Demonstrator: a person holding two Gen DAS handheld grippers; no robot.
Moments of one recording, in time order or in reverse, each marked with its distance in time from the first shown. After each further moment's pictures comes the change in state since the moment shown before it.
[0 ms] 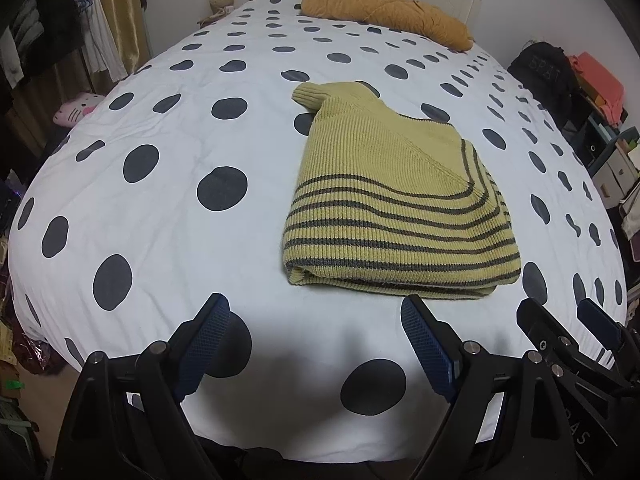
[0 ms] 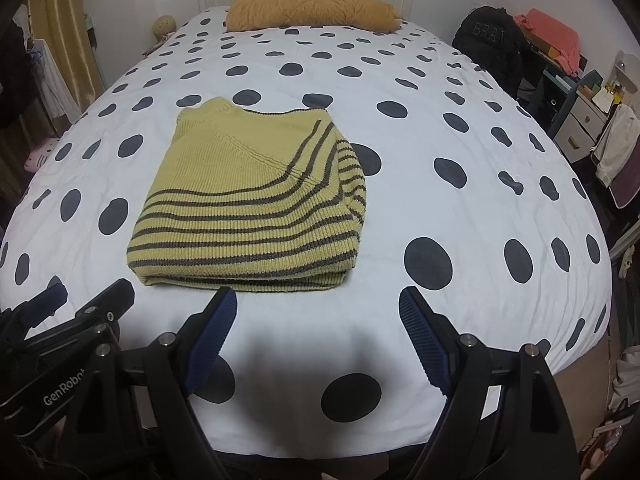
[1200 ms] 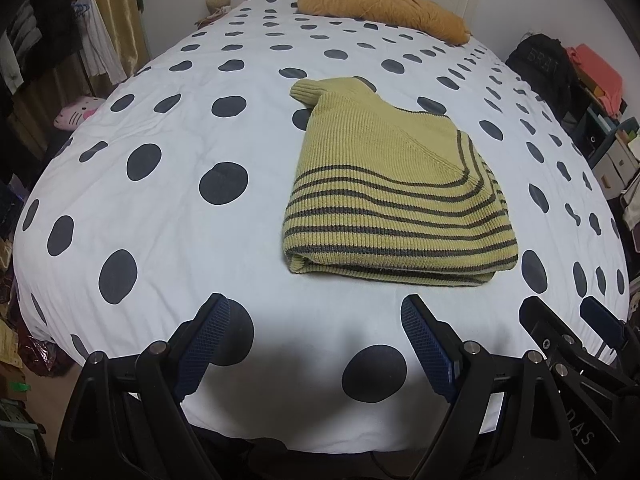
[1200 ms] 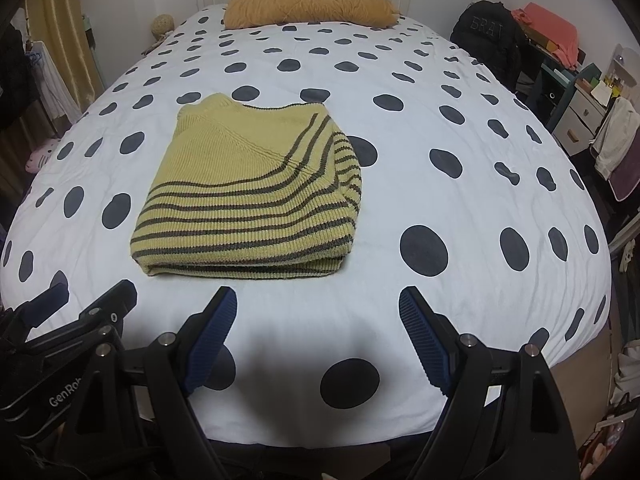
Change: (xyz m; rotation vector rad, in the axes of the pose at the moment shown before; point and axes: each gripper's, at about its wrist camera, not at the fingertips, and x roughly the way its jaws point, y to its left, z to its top) left arm -0.008 0.000 -0.007 0.027 0.011 0.008; right arm -0.002 -0.003 -0.004 0.002 0.007 0.004
